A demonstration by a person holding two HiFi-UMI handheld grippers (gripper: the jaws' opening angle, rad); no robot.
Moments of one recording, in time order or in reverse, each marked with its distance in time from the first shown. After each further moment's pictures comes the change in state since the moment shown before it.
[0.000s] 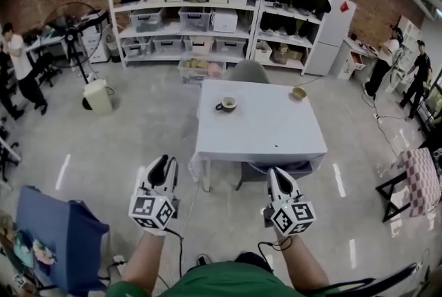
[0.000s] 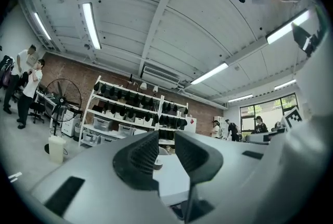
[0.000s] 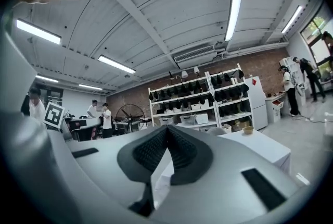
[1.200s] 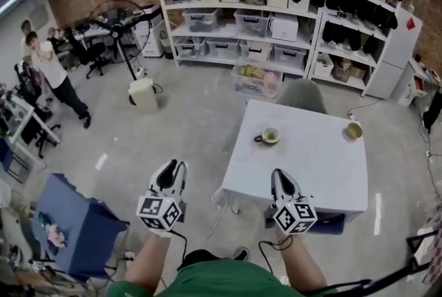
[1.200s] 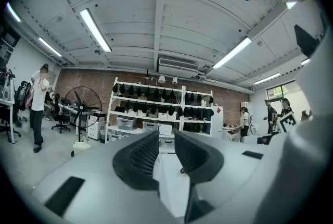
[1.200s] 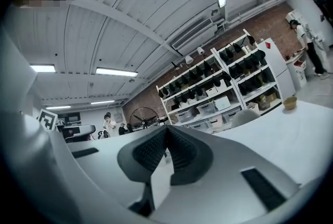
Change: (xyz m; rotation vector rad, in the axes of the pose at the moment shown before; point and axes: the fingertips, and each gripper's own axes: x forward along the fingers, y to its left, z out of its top) left arm 0.236 0.117 -0.033 0.080 0.077 0.270; right arm 0.336 -0.125 -0.049 0.227 0.050 0.225
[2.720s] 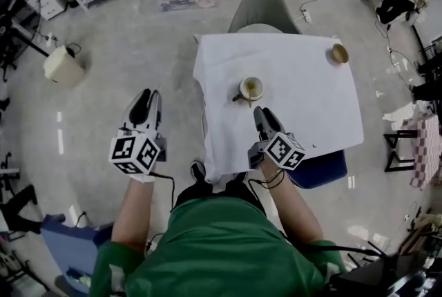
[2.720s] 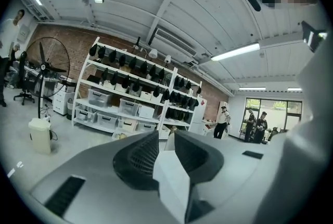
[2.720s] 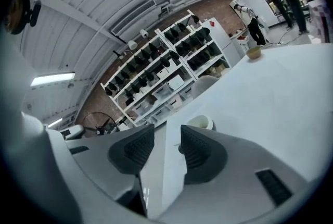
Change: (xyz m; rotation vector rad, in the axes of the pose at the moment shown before) left arm 0.455 0.151 -0.112 -0.141 0.198 -0.306; right arm 0.305 -0.222 -0.137 0.398 0.097 -0.485
